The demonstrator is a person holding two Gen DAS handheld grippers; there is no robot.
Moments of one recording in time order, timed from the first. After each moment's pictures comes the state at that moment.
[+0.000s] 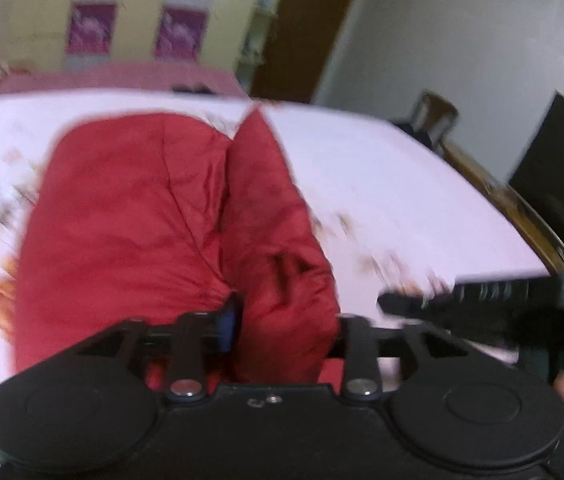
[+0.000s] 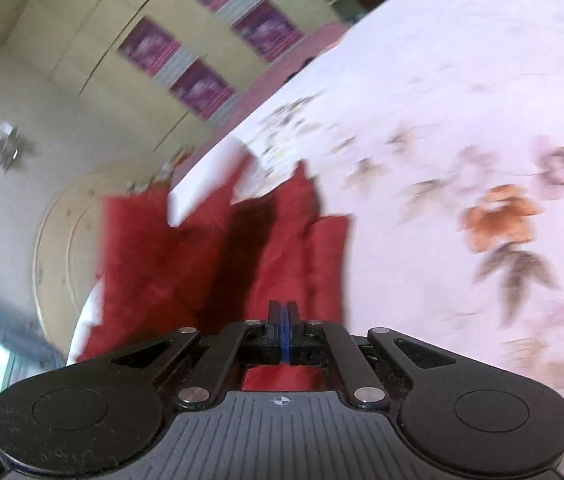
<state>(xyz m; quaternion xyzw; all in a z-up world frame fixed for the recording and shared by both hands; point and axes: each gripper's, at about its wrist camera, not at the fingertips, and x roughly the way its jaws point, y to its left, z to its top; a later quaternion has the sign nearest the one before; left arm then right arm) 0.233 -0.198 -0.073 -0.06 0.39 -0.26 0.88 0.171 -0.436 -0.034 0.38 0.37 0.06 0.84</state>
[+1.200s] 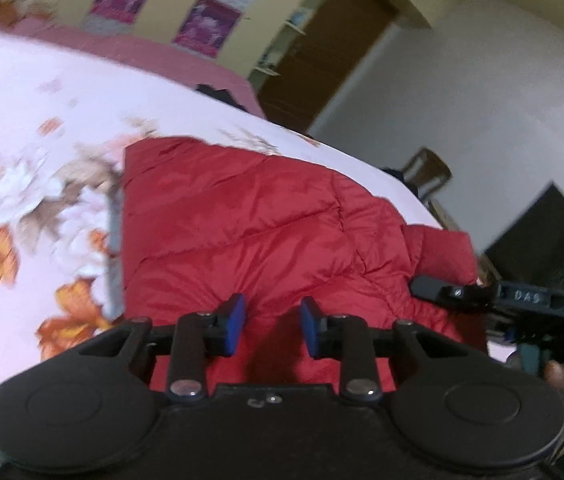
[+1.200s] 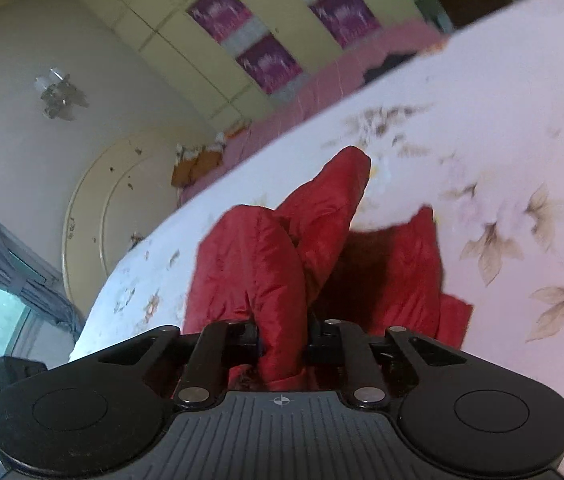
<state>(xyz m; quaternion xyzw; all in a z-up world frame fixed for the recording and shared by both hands) 0.313 -0.074 -0.095 -0.18 0.38 -0.27 0.87 0.260 -0.379 -0.006 0.31 0.35 0.17 0.86</state>
